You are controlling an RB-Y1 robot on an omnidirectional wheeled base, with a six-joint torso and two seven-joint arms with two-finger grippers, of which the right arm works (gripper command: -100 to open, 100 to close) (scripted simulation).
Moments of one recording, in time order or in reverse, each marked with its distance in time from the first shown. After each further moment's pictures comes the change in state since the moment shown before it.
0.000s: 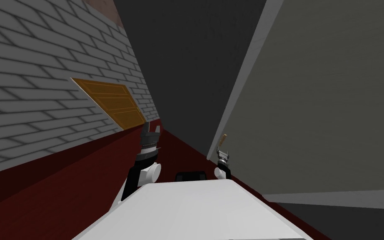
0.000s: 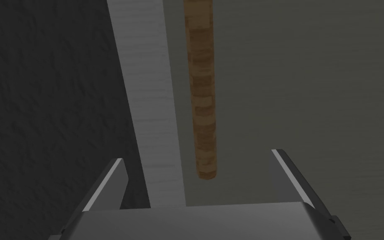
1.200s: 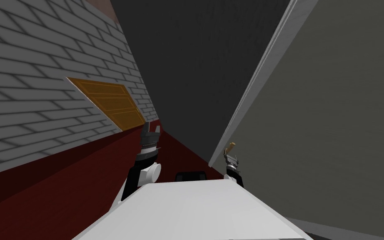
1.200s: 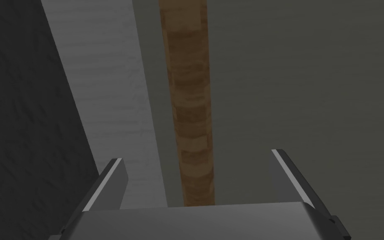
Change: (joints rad) arm 0.053 -0.141 0.015 0.073 -0.009 -0.030 -0.190
